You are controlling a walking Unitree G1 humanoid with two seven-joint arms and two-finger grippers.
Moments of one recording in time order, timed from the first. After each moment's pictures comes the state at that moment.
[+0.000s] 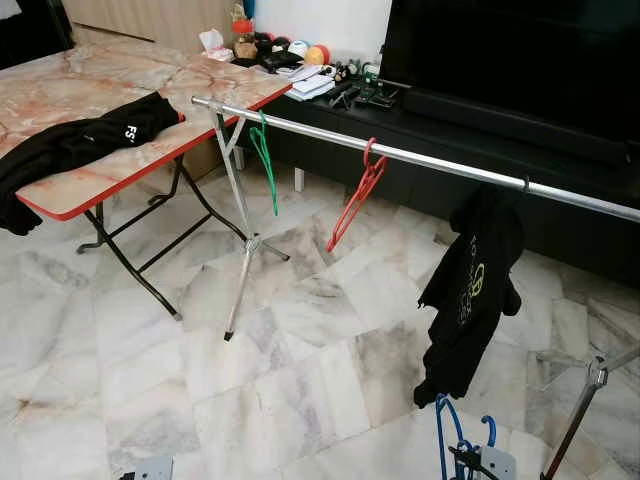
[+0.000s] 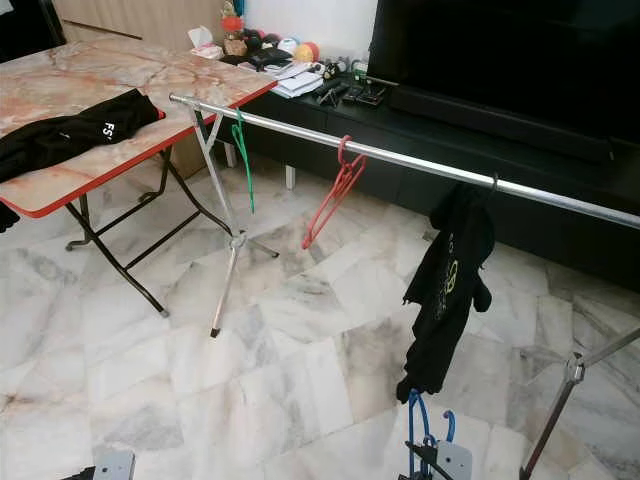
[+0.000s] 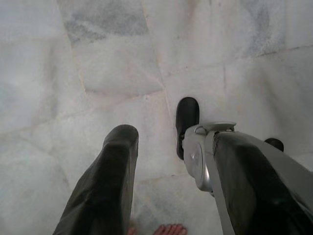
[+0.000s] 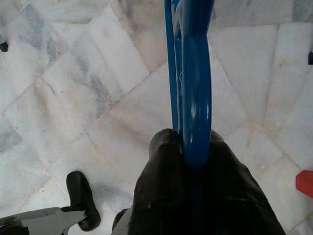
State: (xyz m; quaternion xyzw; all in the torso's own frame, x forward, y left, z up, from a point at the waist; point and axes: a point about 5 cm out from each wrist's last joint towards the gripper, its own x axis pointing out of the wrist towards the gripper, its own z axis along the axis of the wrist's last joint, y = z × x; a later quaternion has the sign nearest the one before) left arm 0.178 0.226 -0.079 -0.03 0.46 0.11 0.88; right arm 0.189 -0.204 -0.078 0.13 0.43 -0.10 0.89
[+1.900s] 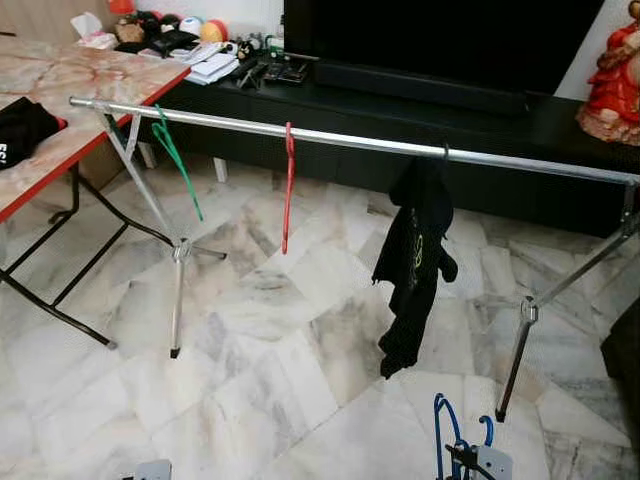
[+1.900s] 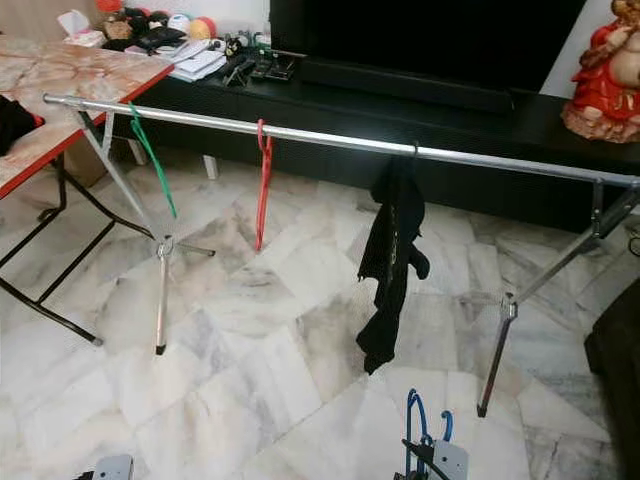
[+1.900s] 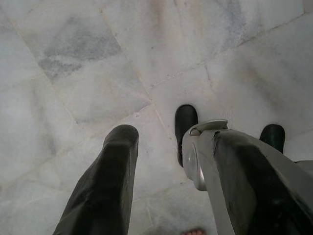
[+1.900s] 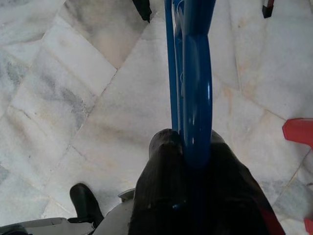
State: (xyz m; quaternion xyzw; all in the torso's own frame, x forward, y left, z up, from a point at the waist) left arm 0.174 0.228 -0.081 -0.03 0.46 0.12 0.88; right arm 0.190 -0.199 -0.079 0.14 0.43 -0.11 0.89
